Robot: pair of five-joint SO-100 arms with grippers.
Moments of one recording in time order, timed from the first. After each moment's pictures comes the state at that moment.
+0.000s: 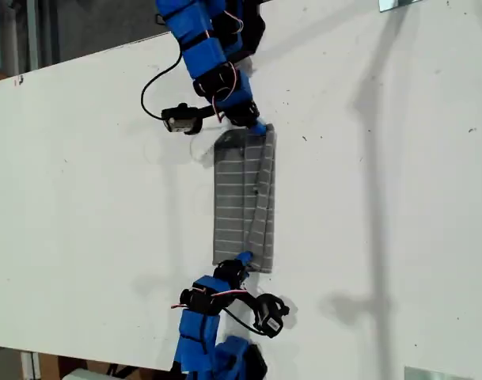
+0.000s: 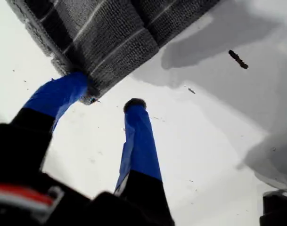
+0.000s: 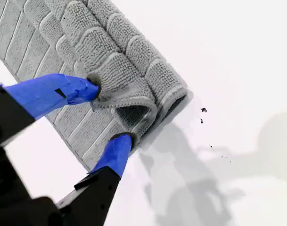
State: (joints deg) arm 0 0.6 96.9 109.7 72.1 -79.1; arm 1 -13.6 113.6 132.6 65.1 87.1
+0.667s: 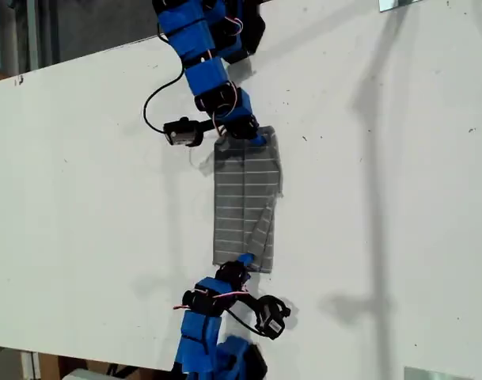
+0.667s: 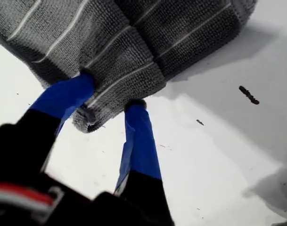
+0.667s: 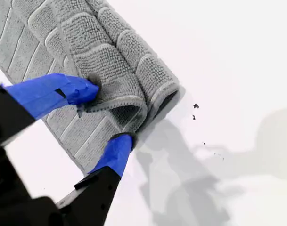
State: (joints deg) arm 0 1.0 98.1 112.7 70.1 -79.2; arm 1 -10.3 104.7 128.8 59.4 83.8
